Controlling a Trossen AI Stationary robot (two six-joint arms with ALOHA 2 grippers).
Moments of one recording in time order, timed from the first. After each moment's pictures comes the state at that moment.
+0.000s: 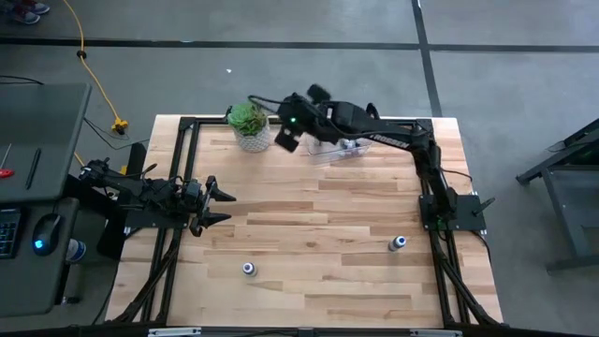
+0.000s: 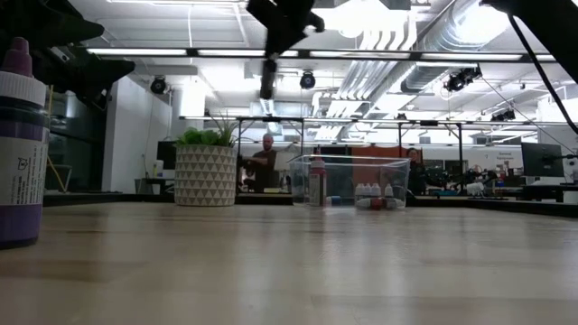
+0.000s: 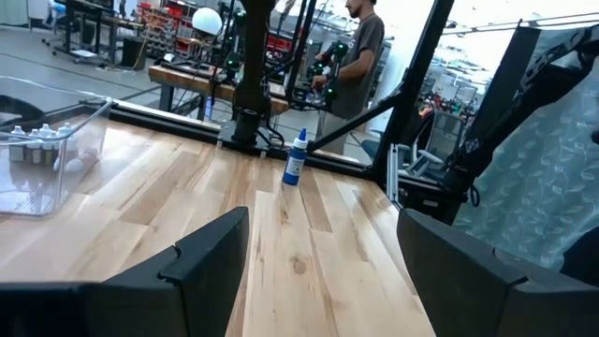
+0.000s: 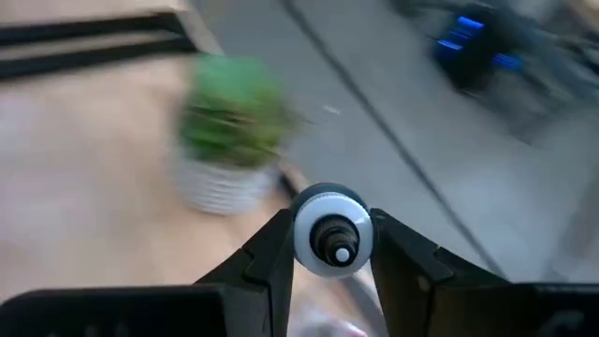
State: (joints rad) left arm -0.37 0.01 0.01 0.05 -0.26 -0.27; right arm -0.20 2.10 2.34 -0.97 0.53 0.04
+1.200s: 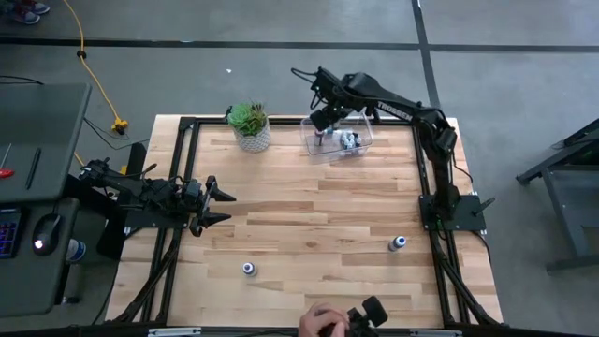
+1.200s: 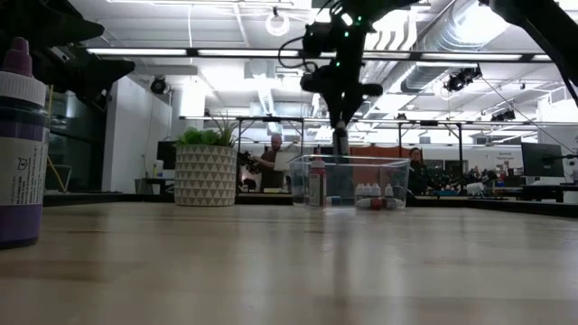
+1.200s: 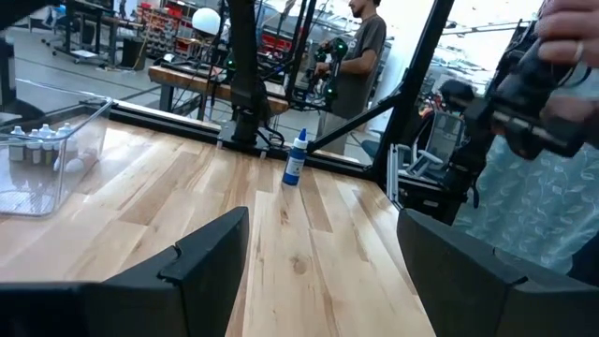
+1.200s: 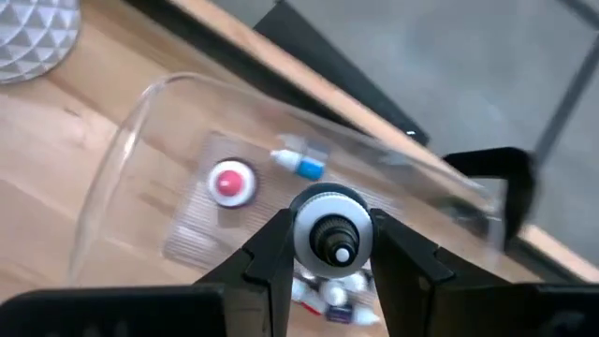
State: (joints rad) left arm -0.37 0.01 0.01 0.05 -0.26 -0.27; right arm -0.58 2.02 2.02 -1.20 0.26 0.39
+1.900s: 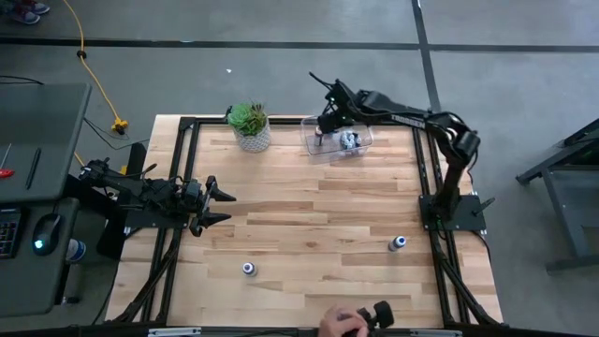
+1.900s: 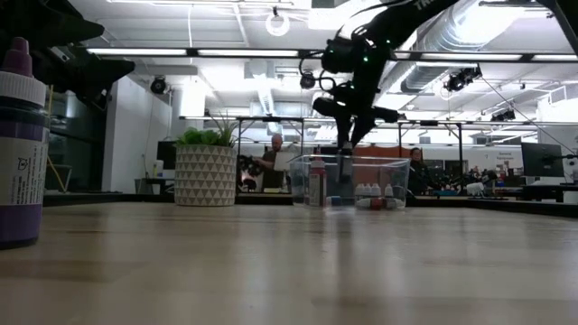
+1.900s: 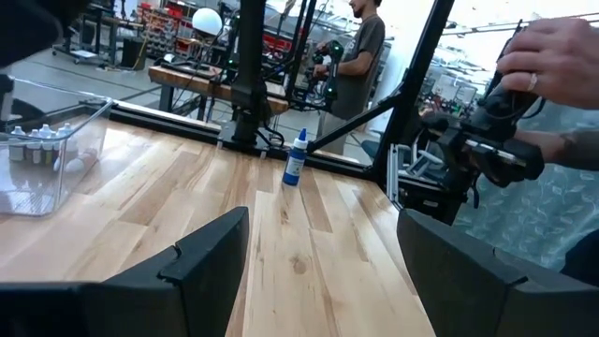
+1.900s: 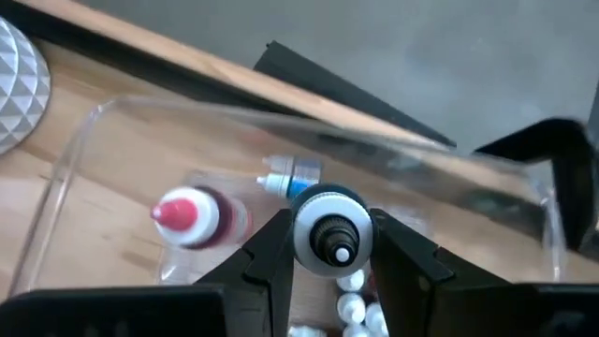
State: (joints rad) left arm -0.37 0.01 0.01 0.05 -0.26 -0.27; right arm -0.62 1.83 1.52 -0.71 0.26 0.52
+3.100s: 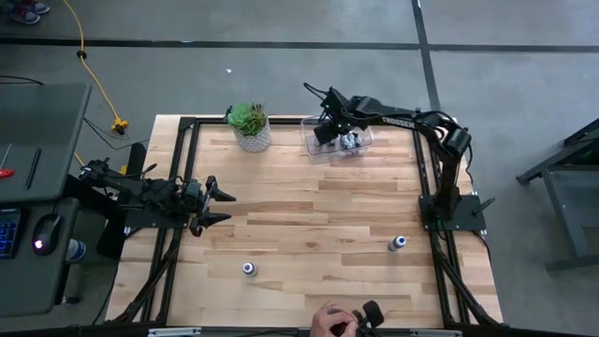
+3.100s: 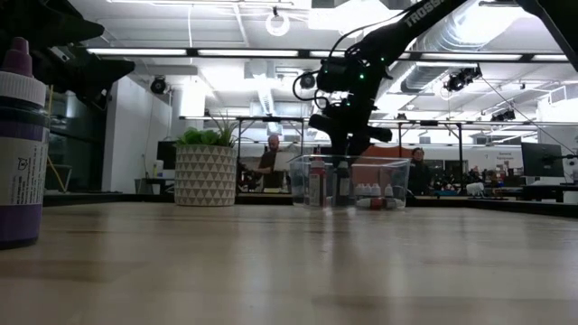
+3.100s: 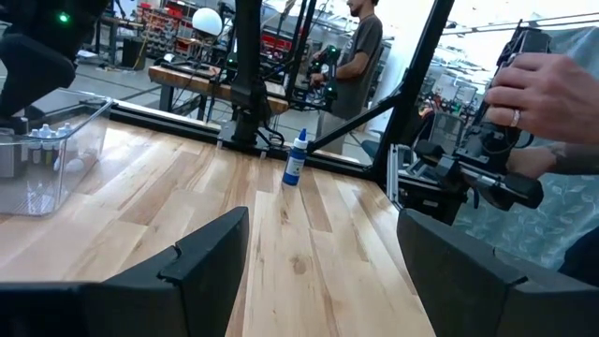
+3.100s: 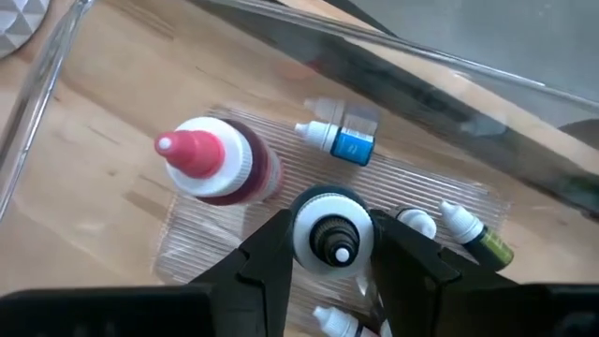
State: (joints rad) left arm -0.37 0.01 0.01 0.05 -0.26 -0.27; right arm -0.62 1.91 1.48 -0.68 0.12 0.44
